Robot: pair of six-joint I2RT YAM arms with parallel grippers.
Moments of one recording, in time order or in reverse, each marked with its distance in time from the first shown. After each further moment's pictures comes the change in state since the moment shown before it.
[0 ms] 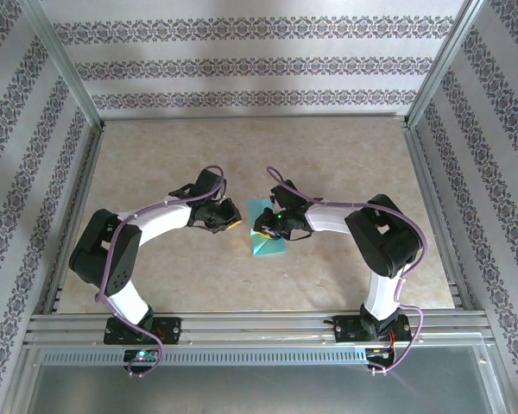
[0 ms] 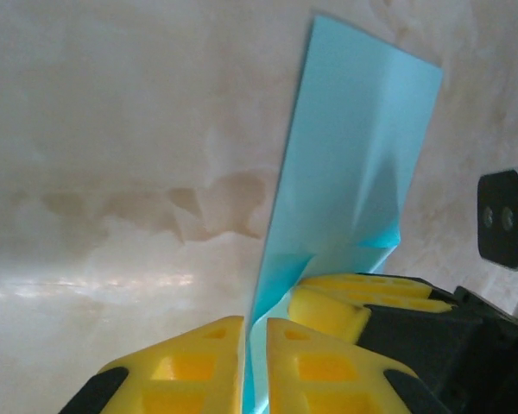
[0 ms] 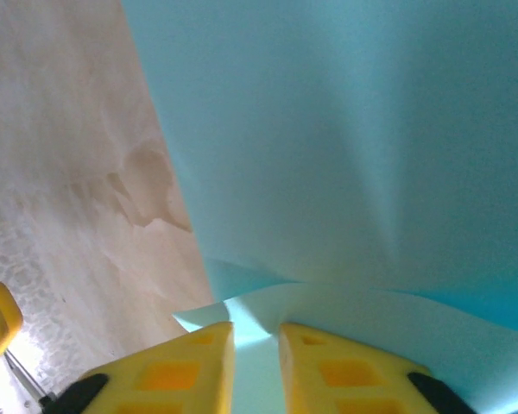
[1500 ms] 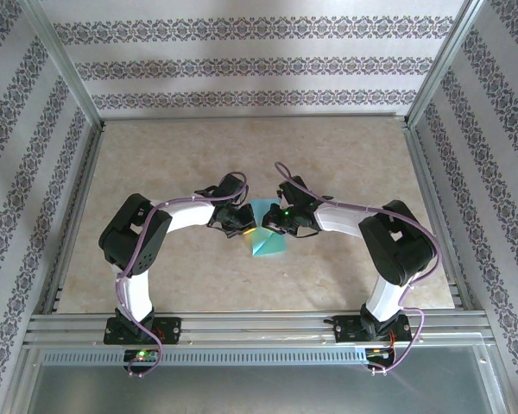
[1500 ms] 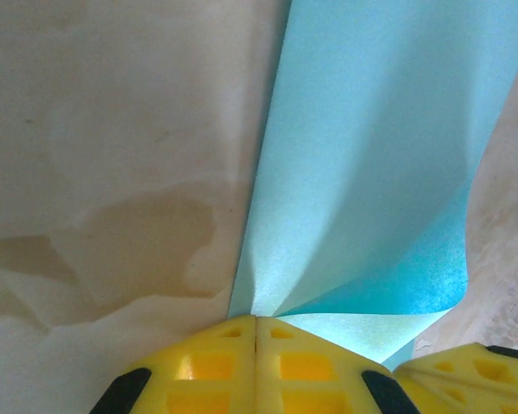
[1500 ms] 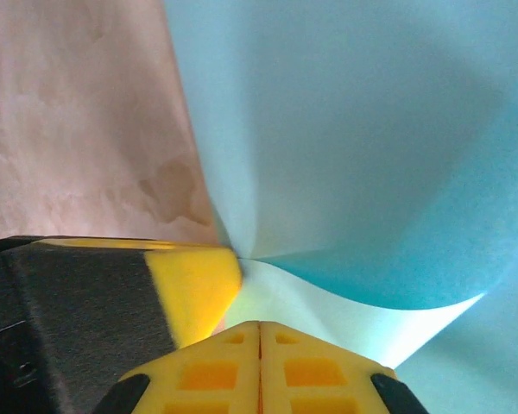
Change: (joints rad) left arm -0.086 0.219 0.125 0.019 -0.008 -0.013; right arm -0.042 -0.097 -0.027 -0.038 0.026 -0.053
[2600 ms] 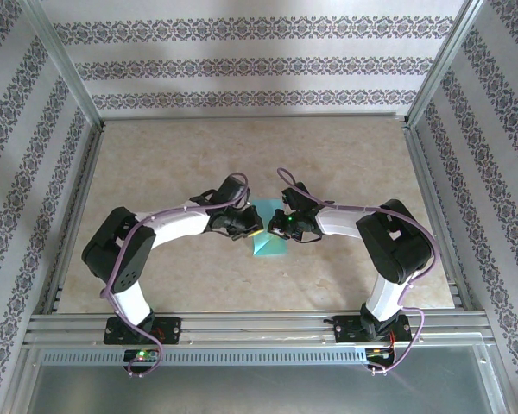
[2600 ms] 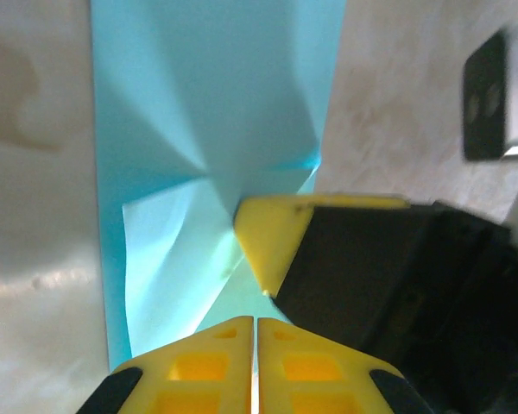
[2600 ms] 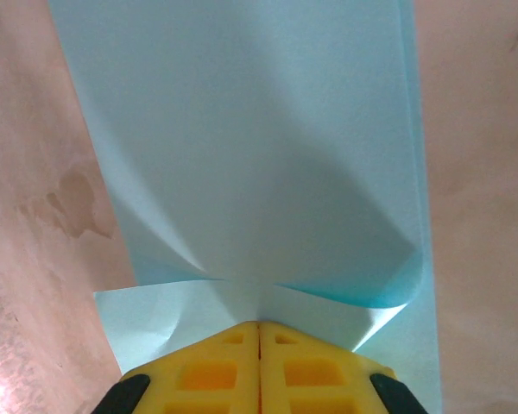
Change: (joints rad) left arm -0.079 -0.156 -0.086 0.057 0.045 -0.035; right arm -0.013 0.016 -0.066 0.034 0.053 0.004
